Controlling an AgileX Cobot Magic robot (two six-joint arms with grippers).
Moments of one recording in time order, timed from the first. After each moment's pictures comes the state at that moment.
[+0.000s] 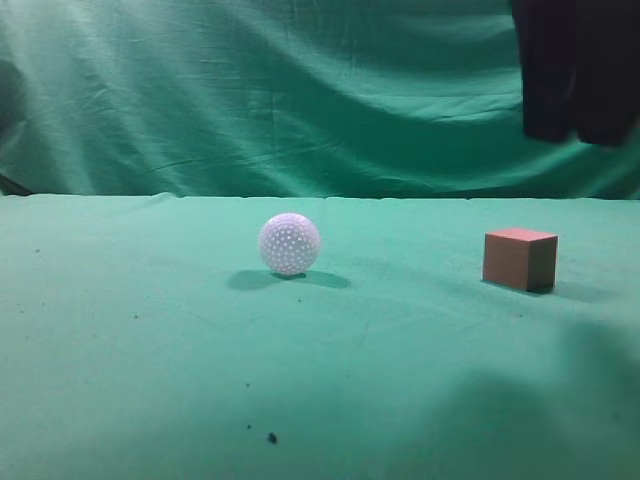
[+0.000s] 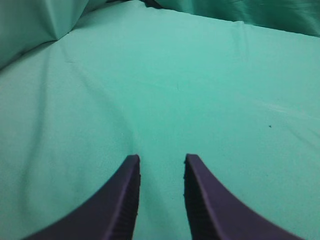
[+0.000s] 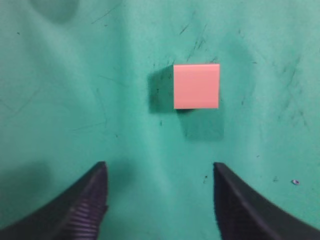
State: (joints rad) left arm 0.13 -0.02 0.02 0.15 0.37 -0.27; right arm 0.51 1.57 -1.07 0.07 1.01 -0.15
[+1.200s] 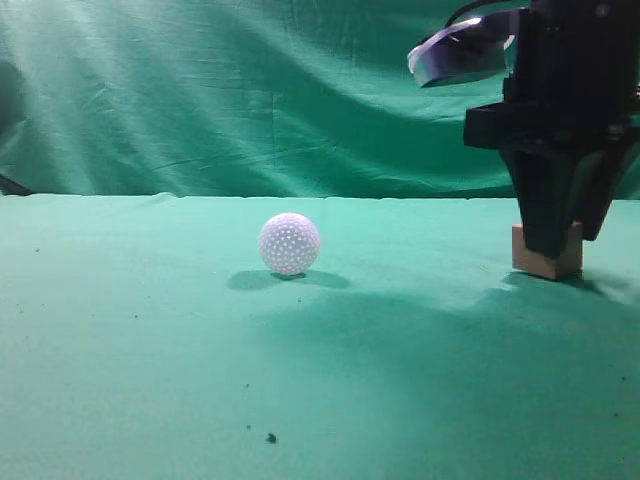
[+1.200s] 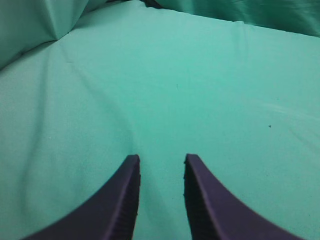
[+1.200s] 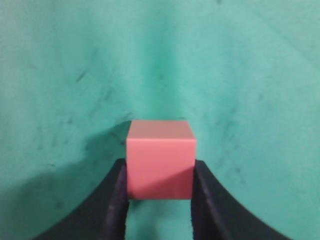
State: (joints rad) left arm 0.13 -0.02 0.02 0.15 0.37 -0.27; right arm 0.51 1.79 -1.10 -0.25 0.85 0.06
